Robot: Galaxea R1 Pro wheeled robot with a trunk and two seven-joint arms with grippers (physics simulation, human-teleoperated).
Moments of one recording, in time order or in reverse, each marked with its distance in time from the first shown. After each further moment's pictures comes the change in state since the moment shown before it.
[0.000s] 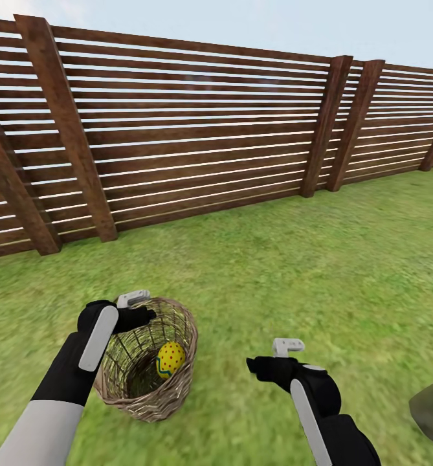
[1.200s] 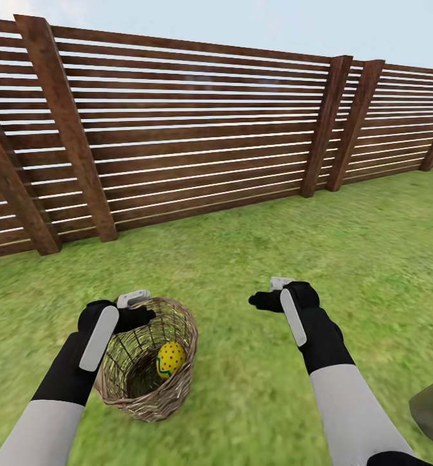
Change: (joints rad) left arm -0.001 -0.001 -0.003 0.001 -0.006 0.000 0.009; right arm -0.533 0.006 -0.104 0.440 0.004 0.097 -0.013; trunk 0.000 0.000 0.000
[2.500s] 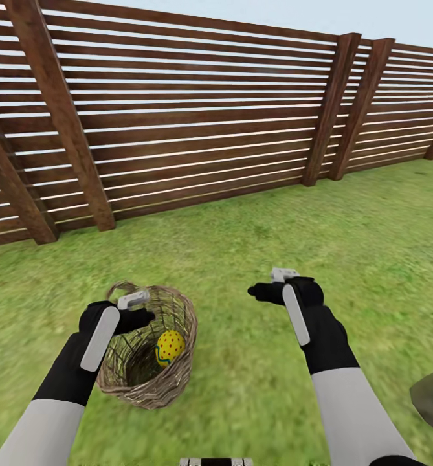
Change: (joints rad) left arm -0.001 0.000 -0.002 0.016 -0.001 0.000 0.012; right arm 0.011 0.003 0.014 -0.111 -0.004 0.000 0.010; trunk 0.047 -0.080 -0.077
